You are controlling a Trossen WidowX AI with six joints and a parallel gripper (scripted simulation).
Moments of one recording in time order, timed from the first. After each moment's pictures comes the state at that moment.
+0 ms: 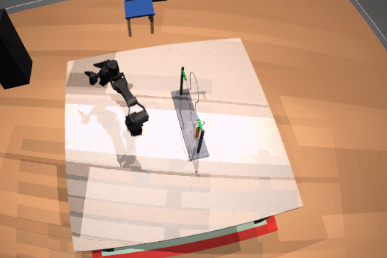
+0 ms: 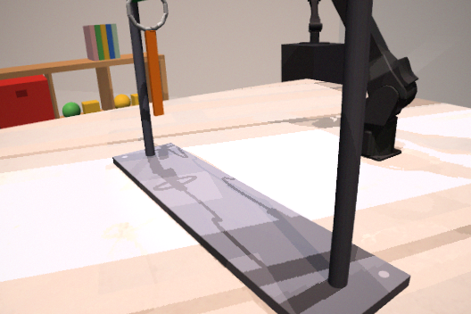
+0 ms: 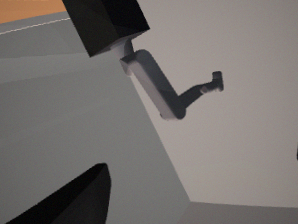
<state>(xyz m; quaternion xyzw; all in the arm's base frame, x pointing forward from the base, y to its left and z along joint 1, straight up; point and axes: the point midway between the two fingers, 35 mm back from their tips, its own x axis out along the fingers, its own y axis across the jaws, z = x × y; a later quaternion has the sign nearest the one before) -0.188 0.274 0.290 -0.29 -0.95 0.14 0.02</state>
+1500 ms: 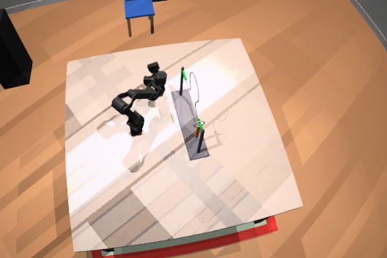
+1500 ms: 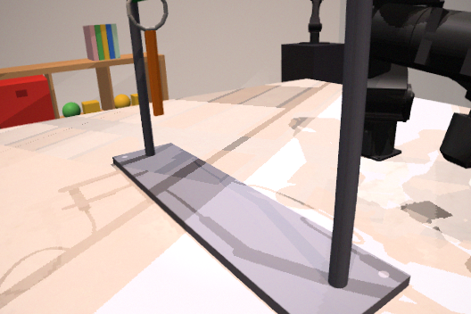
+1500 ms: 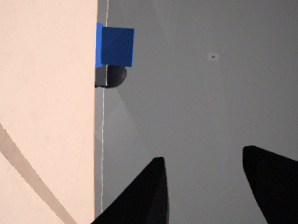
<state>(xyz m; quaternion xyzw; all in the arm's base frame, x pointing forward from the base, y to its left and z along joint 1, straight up) 0.164 0.285 0.191 -0.57 -0.54 0.47 0.40</state>
